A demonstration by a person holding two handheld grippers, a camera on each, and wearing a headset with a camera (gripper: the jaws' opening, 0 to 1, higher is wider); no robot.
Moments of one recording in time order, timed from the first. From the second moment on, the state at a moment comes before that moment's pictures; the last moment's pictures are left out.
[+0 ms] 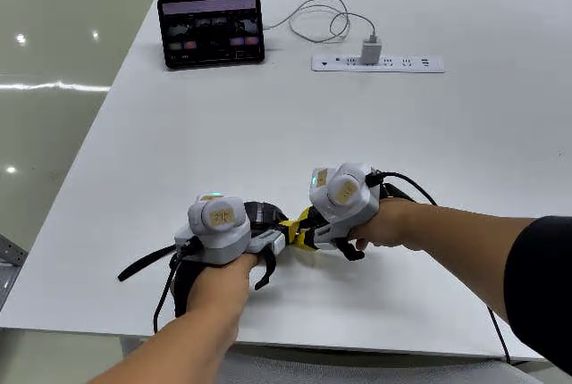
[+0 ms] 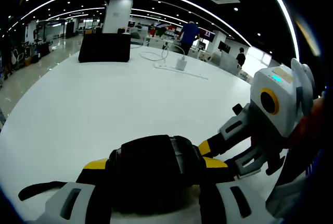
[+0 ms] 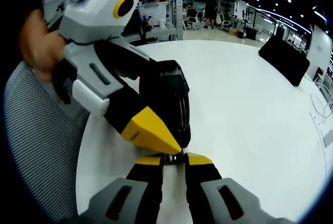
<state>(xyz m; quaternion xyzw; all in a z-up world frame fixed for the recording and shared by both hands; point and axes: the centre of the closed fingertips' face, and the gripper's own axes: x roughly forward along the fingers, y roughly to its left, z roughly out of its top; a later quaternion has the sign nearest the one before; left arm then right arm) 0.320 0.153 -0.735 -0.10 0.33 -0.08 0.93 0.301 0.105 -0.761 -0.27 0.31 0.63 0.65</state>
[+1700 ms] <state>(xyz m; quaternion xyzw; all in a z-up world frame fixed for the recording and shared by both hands) 0.307 0.141 -0.706 -0.03 0.31 -0.26 0.91 0.284 0.077 -0.725 -0.24 0.29 0.60 0.70</state>
